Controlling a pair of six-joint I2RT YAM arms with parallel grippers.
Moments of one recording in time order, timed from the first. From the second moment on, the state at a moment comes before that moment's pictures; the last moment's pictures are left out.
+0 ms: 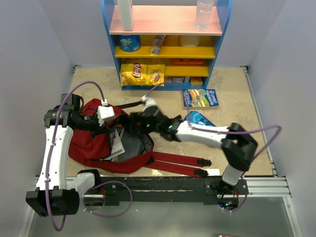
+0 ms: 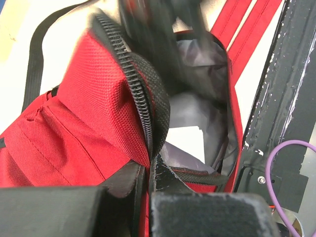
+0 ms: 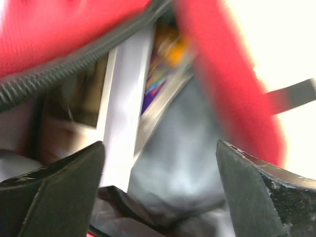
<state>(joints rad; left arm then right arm) 0.08 1.05 1.17 -1.33 0.85 1.16 1.08 1.79 1.21 0.01 0.11 0.74</state>
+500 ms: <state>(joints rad) 0.08 1.06 1.17 -1.33 0.85 1.16 0.26 1.63 1.10 -0.07 -0.02 0.84</state>
